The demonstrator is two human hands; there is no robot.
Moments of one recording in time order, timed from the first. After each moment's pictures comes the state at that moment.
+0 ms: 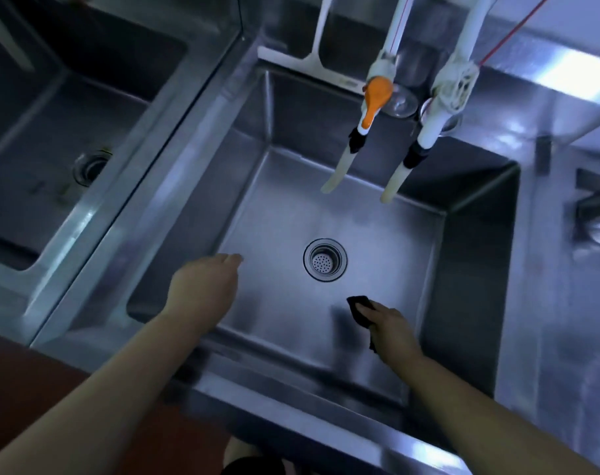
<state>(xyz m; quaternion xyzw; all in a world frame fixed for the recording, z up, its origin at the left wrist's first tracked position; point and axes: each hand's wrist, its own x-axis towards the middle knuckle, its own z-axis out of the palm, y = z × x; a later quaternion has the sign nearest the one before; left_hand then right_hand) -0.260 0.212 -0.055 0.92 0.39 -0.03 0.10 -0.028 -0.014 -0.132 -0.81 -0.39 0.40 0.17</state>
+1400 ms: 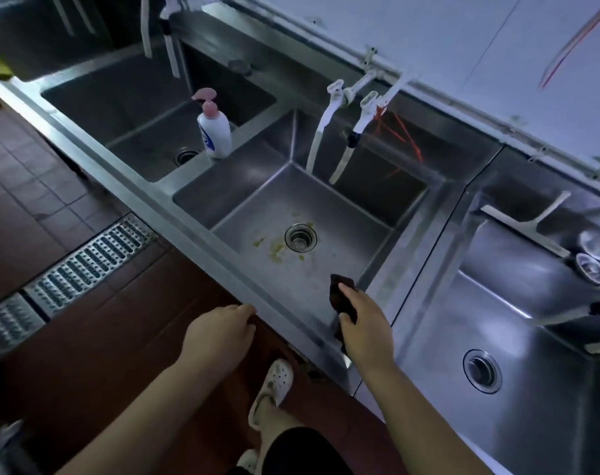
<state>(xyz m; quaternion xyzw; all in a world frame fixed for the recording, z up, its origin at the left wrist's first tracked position) -0.678 0.402 0.065 0.81 0.55 -0.04 0.20 -0.453 0.334 0.036 -0.81 -0.47 0.25 0.24</state>
